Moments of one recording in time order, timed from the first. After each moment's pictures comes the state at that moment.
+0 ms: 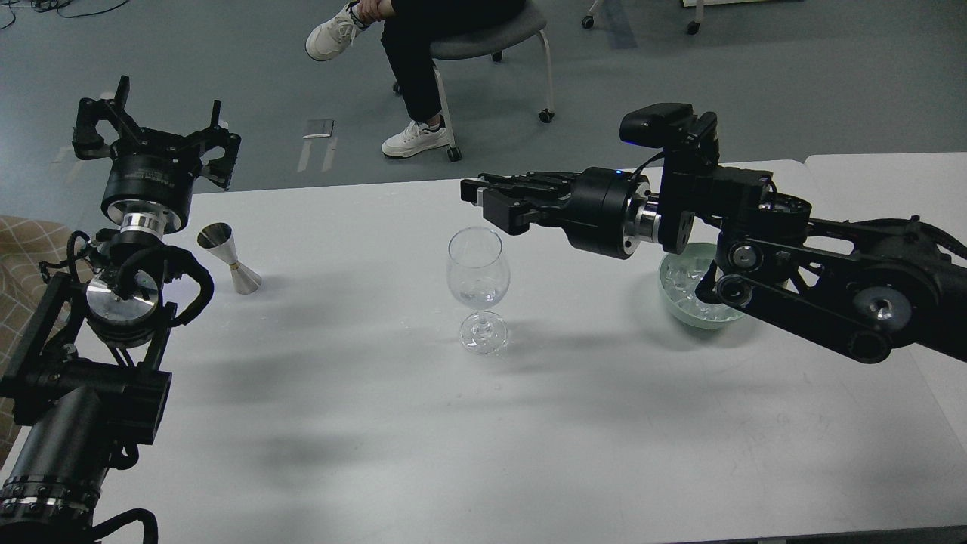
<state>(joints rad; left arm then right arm) -0.47 0.23 -1.50 -1.07 0.02 -0.18 -0.13 1.01 -0.39 0.37 1.39 -1.49 0.13 0.08</state>
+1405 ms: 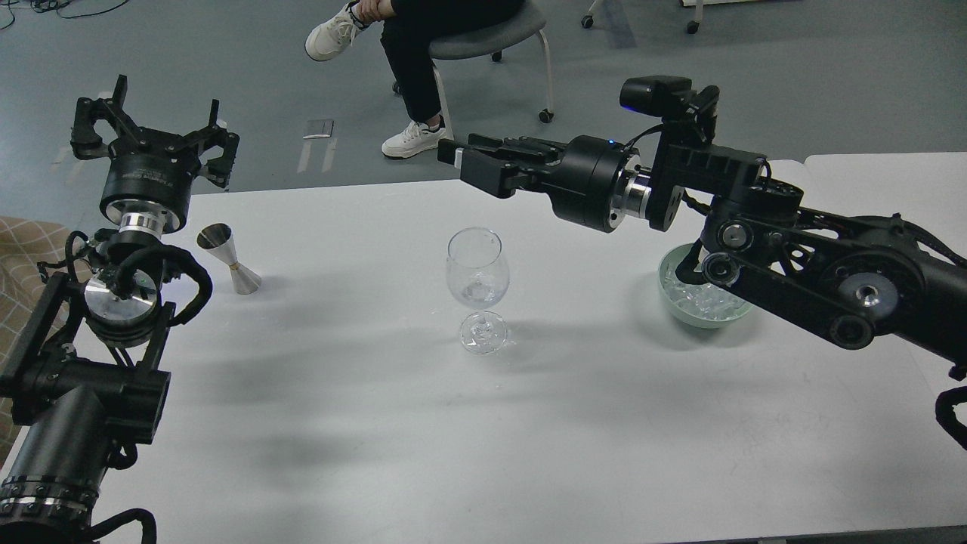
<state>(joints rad) -0.47 0.24 -1.50 -1.07 0.02 -0.18 -0.12 0.95 -0.31 0.57 1.39 -1.48 0.11 0.08</state>
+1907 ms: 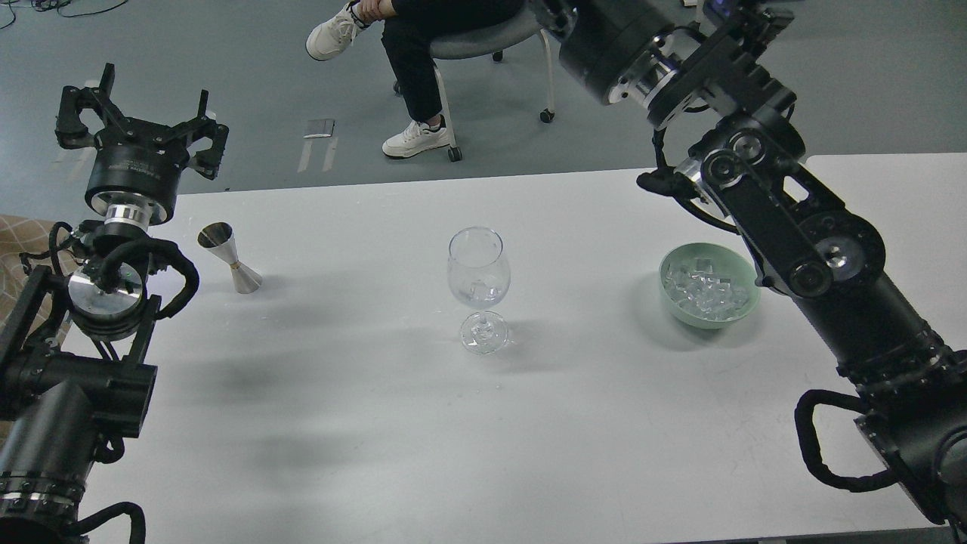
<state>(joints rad) -0.50 0.29 -1.50 -1.07 0.03 -0.22 -0.07 0.88 0.00 1.24 1.20 -1.41 0.11 0.04</state>
